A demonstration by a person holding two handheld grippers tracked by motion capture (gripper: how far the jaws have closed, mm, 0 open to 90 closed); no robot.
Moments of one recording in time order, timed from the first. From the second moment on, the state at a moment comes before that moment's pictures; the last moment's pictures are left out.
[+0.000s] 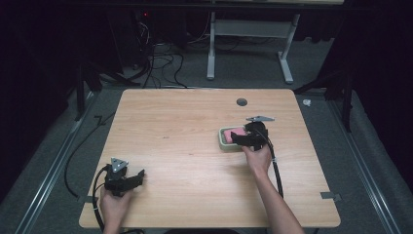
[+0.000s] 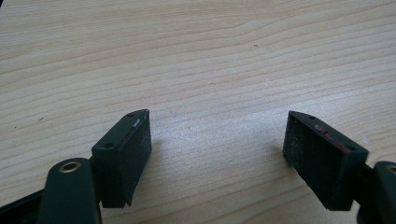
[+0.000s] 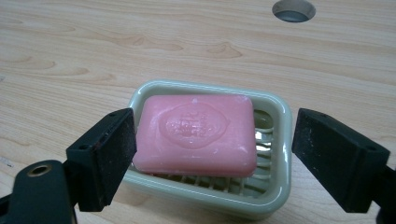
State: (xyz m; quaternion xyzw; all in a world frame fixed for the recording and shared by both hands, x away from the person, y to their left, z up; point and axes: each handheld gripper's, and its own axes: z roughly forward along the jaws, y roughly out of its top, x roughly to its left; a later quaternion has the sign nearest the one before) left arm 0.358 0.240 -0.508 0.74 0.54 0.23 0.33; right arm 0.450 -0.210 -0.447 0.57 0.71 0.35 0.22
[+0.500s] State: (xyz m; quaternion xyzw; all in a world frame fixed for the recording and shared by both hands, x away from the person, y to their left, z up) left arm 0.358 0.240 -0.508 0.74 0.54 0.23 0.33; right arm 0.440 -0.227 -0.434 0.56 0.71 0.36 0.23
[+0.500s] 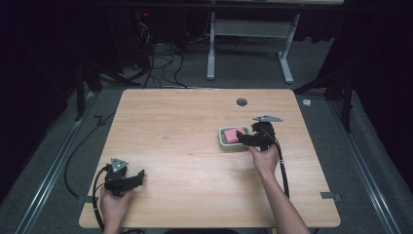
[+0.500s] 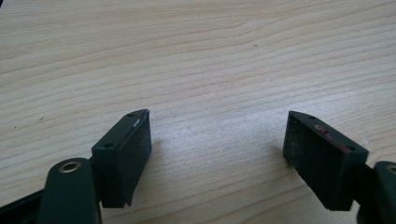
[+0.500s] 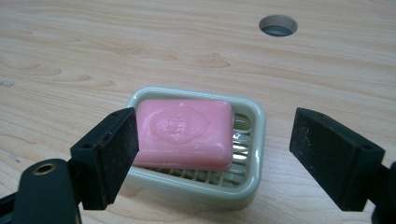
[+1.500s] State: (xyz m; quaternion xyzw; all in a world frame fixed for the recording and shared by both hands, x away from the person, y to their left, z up) left arm 0.358 0.240 -0.508 0.74 0.54 0.23 0.33; right arm 0.413 -0.265 -0.416 0.57 0.68 0.38 0.25
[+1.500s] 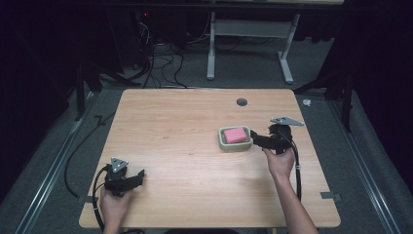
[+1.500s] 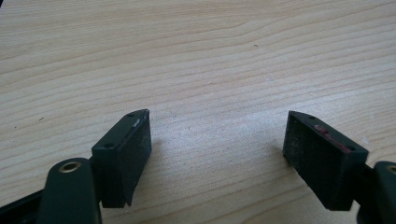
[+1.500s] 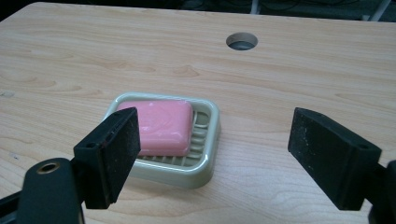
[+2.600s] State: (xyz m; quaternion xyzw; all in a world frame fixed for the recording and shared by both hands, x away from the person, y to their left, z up) left arm 0.358 0.240 -0.508 0.74 0.54 0.23 0.33; right arm 0.379 -0.299 -0.418 0.58 0.67 0.39 0.26
